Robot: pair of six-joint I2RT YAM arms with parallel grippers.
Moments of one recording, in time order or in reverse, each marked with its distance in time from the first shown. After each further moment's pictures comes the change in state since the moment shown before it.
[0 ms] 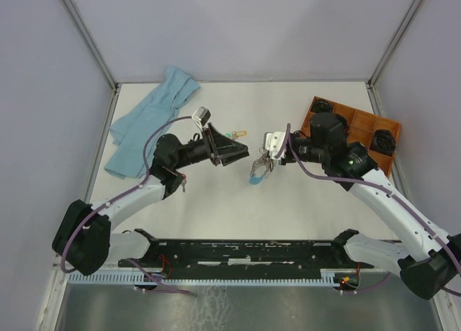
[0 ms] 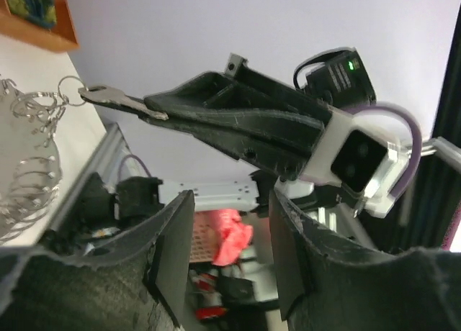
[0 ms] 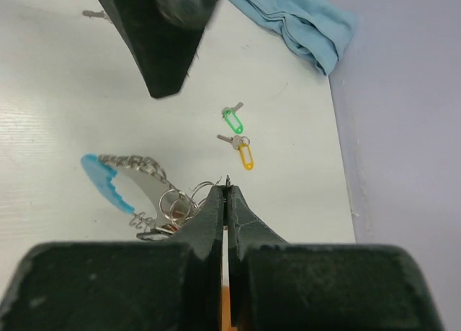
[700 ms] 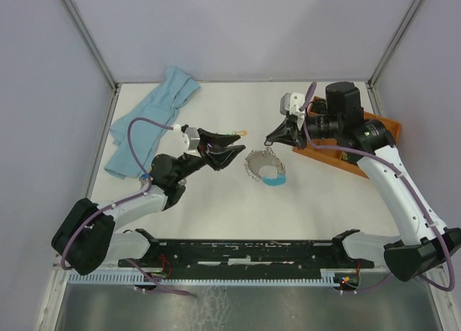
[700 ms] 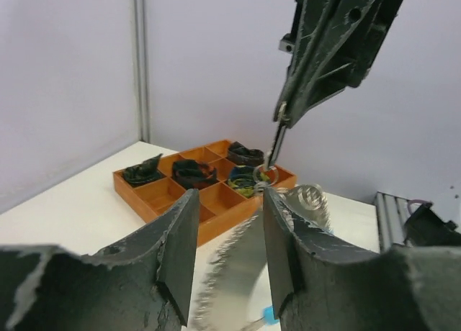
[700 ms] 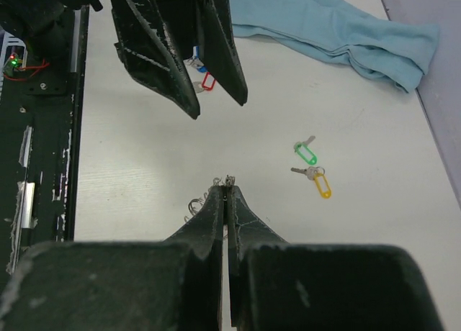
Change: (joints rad) left arm -0.077 -0.075 -0.193 0.378 -0.260 1.247; right arm -0.187 0.147 0.337 -0.273 -0.395 0.262
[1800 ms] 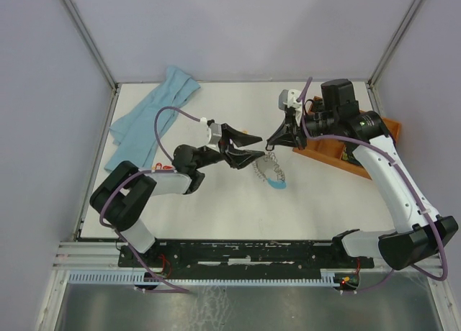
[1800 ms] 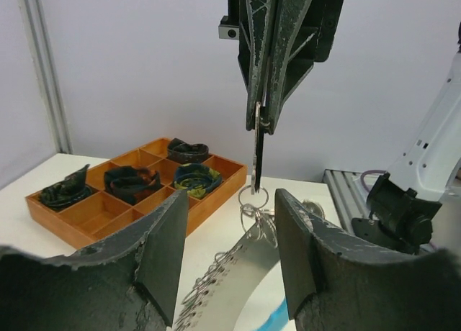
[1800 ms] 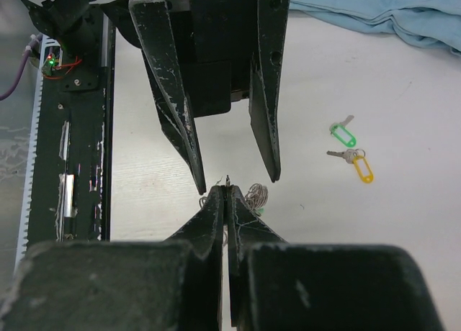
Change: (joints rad) left arm -0.010 0.412 0.174 0.340 0.234 -0.071; right arm -0.047 0.087 0.068 -0.151 -0.072 0.007
